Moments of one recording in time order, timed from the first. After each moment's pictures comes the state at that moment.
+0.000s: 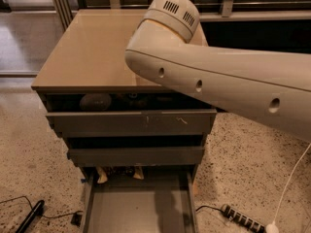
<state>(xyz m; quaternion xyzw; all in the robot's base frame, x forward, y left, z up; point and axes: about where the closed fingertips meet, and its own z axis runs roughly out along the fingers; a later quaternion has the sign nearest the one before) 0.645 0.031 0.921 -0.51 0.72 -0.18 0.44</state>
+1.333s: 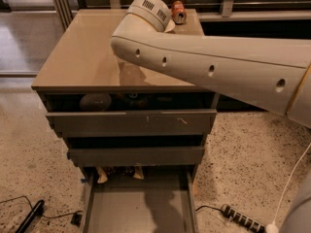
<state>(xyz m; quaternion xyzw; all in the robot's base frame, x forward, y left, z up) 0.728 0.089 0.895 -0.52 0.71 -0.14 0.45</state>
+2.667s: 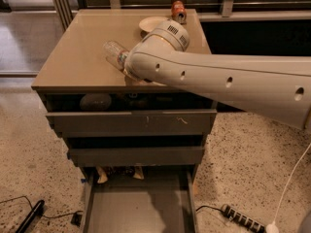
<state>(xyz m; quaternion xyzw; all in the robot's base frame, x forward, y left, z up) 0.709 0.063 0.833 -0.49 0.75 -0.06 0.43</state>
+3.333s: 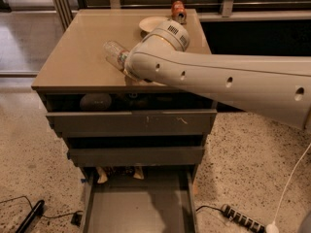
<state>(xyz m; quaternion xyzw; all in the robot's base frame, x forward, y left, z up) 0.709 0.063 0.833 -0.49 0.75 -0.06 0.43</state>
